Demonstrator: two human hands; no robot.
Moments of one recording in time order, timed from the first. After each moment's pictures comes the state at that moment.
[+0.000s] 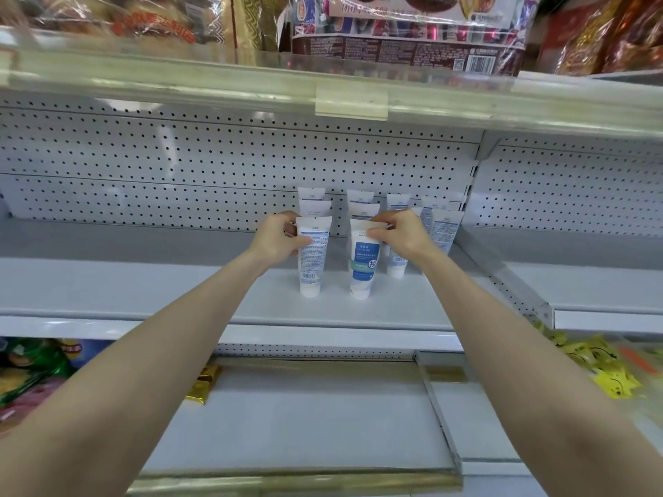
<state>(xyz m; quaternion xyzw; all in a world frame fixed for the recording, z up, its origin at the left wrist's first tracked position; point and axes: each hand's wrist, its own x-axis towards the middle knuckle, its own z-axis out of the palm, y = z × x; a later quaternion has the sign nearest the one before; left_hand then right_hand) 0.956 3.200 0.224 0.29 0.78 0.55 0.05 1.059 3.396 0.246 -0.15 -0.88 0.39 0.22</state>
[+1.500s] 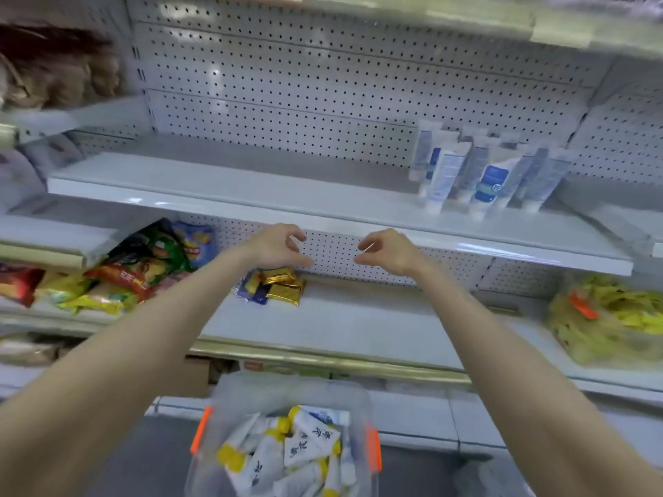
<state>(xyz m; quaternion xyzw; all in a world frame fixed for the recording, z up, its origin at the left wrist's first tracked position) 1.000 2.888 0.142 0.28 0.88 0.33 0.18 1.094 3.092 0.154 -0.13 -0.94 0.30 -0.01</state>
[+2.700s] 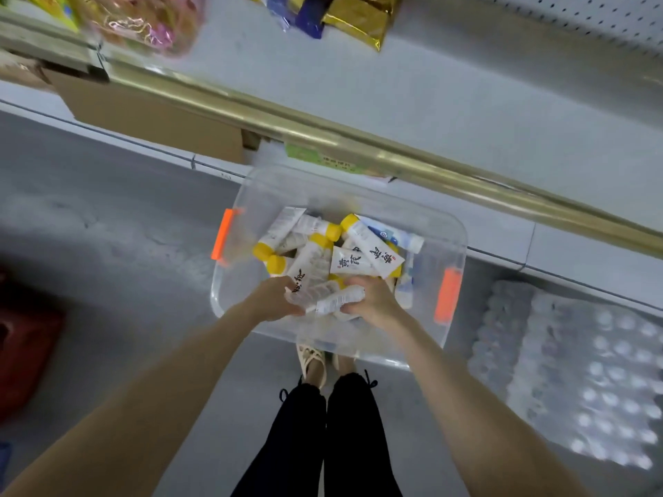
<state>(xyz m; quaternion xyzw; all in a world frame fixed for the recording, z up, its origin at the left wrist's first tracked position) 1.102 2.797 -0.296 -0.02 0.82 0.21 0.54 1.160 2.992 -0.306 -0.24 -0.78 0.43 -0.38</state>
